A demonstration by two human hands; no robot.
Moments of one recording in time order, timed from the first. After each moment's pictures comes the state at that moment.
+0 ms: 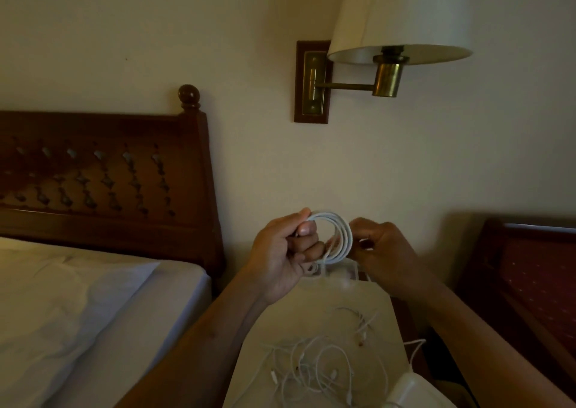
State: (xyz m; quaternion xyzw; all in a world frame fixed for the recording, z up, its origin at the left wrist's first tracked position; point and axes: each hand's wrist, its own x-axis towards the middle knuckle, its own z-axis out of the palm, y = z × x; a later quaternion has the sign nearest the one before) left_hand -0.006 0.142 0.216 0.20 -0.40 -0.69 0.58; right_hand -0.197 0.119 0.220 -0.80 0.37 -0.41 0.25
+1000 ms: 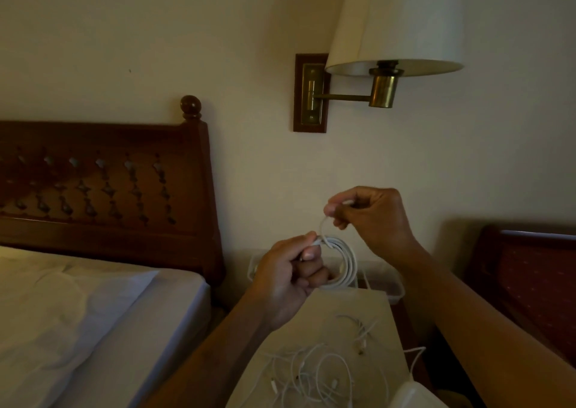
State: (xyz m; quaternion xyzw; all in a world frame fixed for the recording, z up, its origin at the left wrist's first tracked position) left_hand -0.016 0.158 0.208 0.21 -0.40 -0.68 0.57; right_hand -0.175 0.091 0.261 -0.68 0.33 -0.57 0.31
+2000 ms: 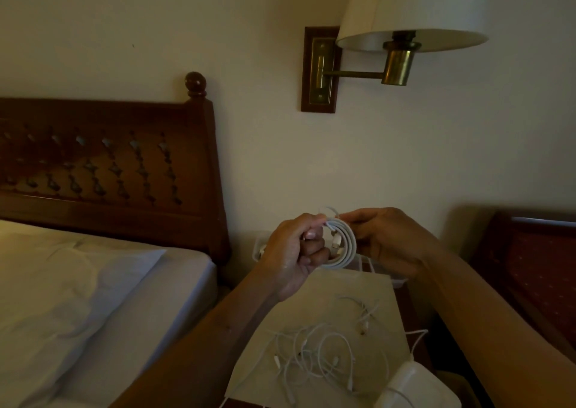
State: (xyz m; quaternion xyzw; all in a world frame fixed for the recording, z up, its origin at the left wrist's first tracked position) left_hand -0.017 0.143 0.201 0.27 -0.38 -0.67 0.58; right_hand -0.191 0.107 0.237 -0.56 0.41 -0.39 0.60
